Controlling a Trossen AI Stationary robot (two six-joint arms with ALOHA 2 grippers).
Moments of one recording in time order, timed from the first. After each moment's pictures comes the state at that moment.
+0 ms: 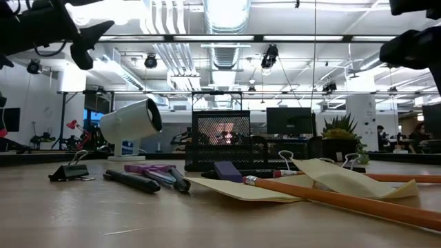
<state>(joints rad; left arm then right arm) 0.18 0.26 0.04 0.78 -0.24 -0.60 0.68 1.57 1.04 -0.86 0.12 0.64</state>
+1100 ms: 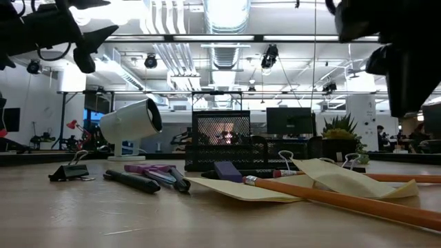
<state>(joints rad) 0.18 0.31 0.04 0.80 -0.27 -0.65 0.54 1.56 1.05 -0.86 0.13 0.93</state>
